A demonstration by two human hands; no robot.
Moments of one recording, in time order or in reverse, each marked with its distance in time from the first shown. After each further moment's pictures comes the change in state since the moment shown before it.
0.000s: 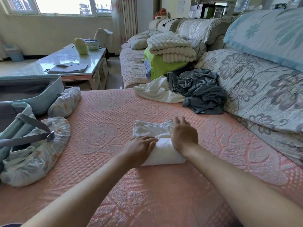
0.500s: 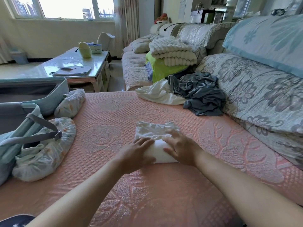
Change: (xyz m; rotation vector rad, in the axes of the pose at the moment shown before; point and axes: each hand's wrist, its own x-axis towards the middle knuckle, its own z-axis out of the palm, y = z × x) left_hand -0.030 -0.018 -0.004 0.073 -0.009 0.132; right_hand -0.037 0.016 -0.008 0.189 -0.222 -0.463
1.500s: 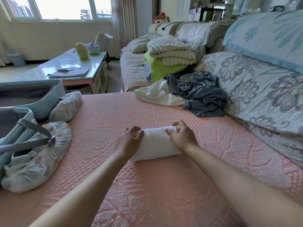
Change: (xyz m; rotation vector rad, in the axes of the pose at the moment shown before) left_hand 0.050 -0.016 -0.009 -0.426 0.285 -0.618; right_hand 0.042 0.008 -0.002 0.598 0.265 0.666
